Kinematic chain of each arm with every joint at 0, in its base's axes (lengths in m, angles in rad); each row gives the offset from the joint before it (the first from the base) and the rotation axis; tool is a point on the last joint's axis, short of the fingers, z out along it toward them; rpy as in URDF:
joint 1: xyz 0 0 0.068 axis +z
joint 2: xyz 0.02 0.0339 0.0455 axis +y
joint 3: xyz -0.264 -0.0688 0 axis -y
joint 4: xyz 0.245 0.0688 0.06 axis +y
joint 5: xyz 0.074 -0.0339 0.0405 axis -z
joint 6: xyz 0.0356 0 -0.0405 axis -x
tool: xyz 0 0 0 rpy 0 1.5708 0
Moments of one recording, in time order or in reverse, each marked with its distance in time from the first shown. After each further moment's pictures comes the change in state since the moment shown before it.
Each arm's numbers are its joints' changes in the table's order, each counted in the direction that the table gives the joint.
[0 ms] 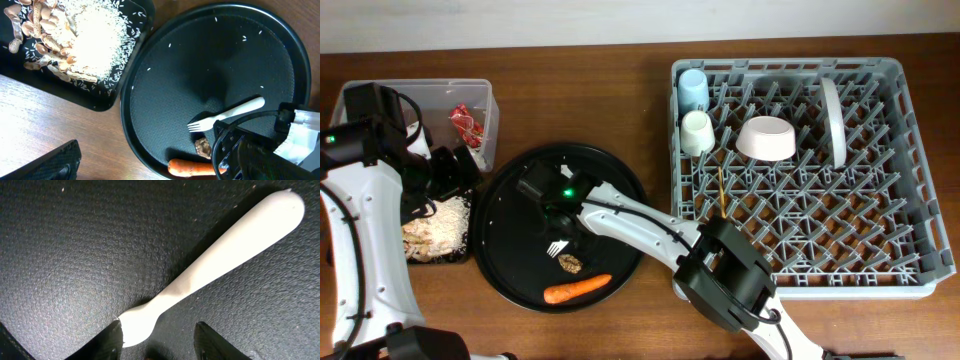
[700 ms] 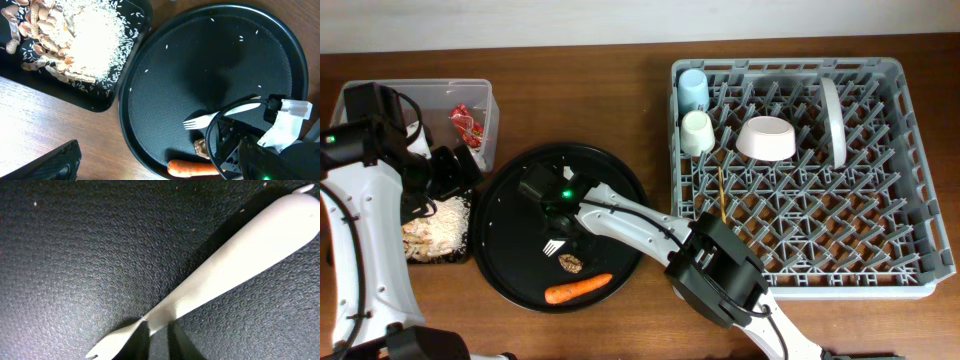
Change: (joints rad) left arm 0.000 0.000 0.000 -0.003 0.007 0.000; right arm -0.001 0.051 0.003 -0.043 0.003 -0.043
